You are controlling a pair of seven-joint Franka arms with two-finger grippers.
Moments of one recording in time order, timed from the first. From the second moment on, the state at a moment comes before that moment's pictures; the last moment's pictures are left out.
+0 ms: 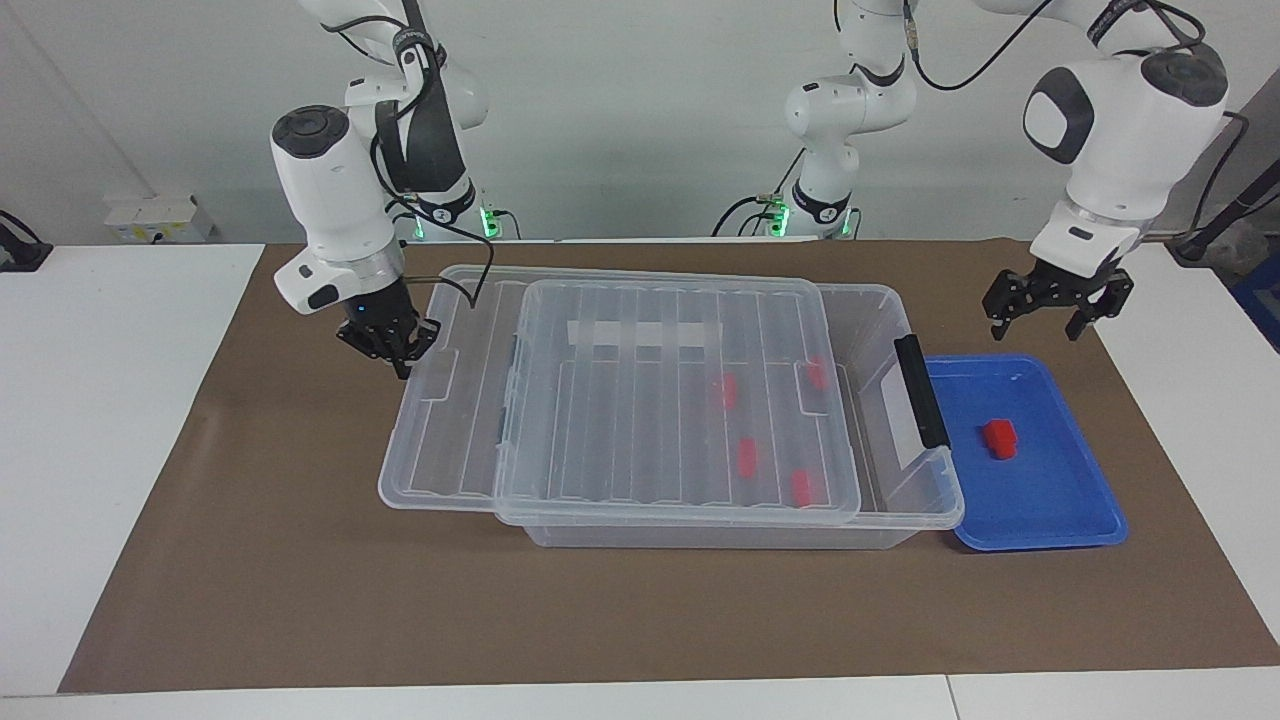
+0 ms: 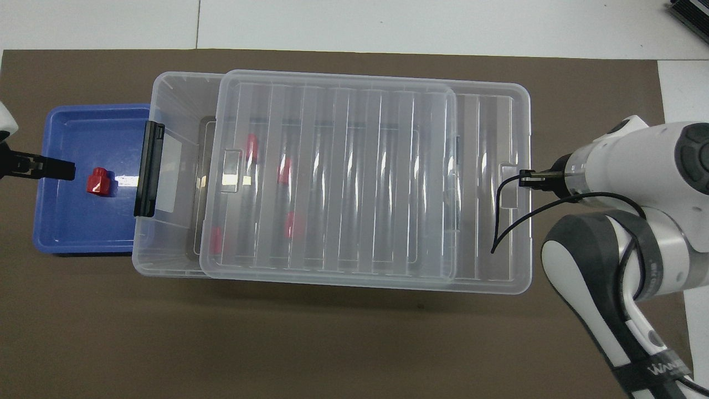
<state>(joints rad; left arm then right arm) 0.13 -0.05 -0.09 -1.82 0.08 1.90 0.19 0.13 -0.01 0.01 -2.01 -0.04 2.12 0.22</state>
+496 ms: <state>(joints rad) 0.09 -0.13 -0.09 -1.83 0.08 1.79 0.19 0.22 -0.02 0.01 -2.02 0.00 2.17 0.22</state>
